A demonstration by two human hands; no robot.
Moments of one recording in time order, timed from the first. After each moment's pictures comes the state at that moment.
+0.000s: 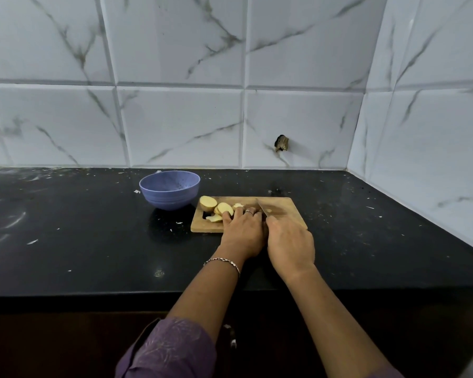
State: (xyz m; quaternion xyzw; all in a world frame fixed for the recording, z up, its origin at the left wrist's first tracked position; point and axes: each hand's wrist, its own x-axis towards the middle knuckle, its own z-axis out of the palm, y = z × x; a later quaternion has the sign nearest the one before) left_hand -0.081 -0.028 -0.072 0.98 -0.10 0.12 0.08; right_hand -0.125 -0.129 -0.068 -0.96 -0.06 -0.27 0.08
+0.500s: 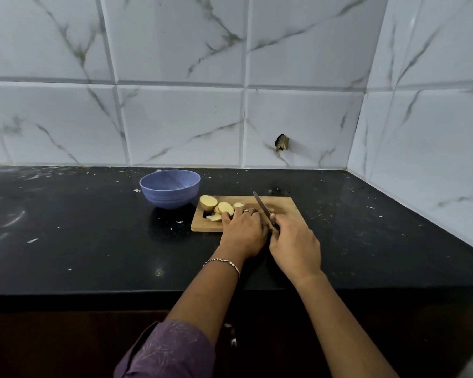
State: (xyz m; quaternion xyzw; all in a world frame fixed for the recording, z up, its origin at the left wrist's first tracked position) left_hand -0.081 -0.027 -0.073 0.98 -0.10 0.12 0.10; right_hand -0.135 -0.135 -0.070 -0.94 -0.02 -0.27 0.22
